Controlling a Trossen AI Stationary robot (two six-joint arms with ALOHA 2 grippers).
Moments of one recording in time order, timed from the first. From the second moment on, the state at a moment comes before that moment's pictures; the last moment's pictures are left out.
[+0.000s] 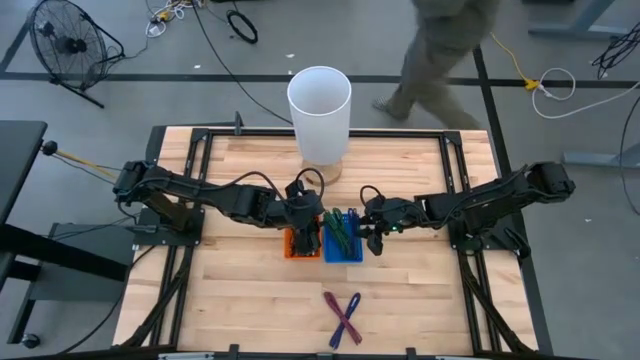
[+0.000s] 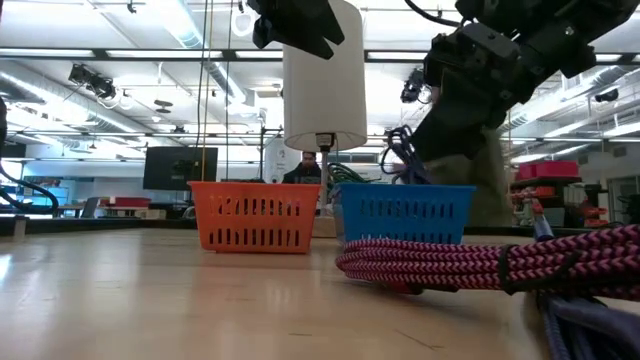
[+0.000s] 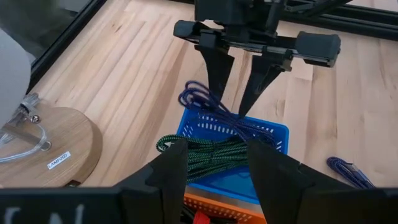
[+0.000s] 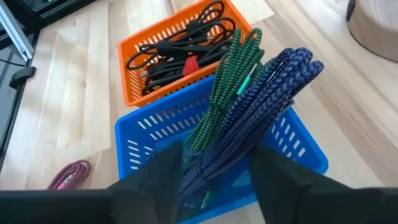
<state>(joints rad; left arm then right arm) -0.19 1.59 1.37 -0.49 -0.38 -0.33 0.11 1.33 0.60 0.08 0.07 0.46</state>
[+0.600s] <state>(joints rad) -0.22 1.61 1.37 -0.49 -0.27 -0.36 0.08 1.21 0.60 0.12 0.07 0.38</state>
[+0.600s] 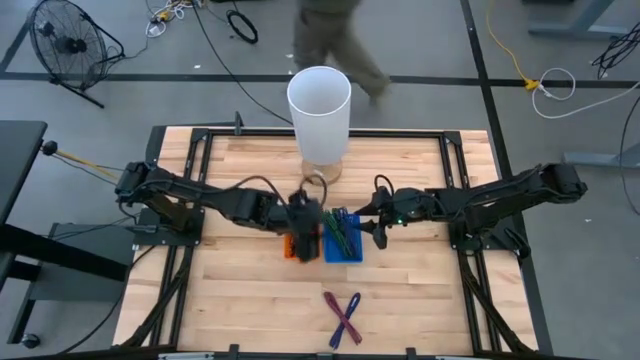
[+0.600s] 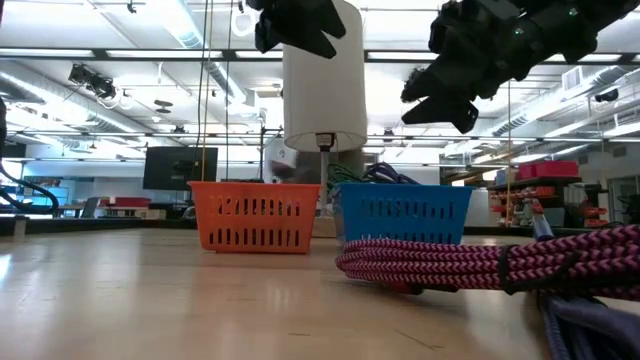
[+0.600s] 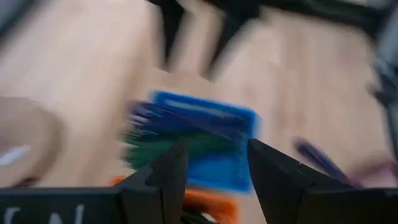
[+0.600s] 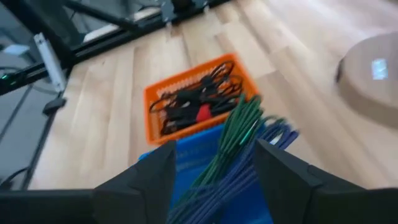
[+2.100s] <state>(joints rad) -0.50 2.18 1.52 -0.20 -0.11 0.05 0.11 1.21 0.60 0.18 0.02 0.40</state>
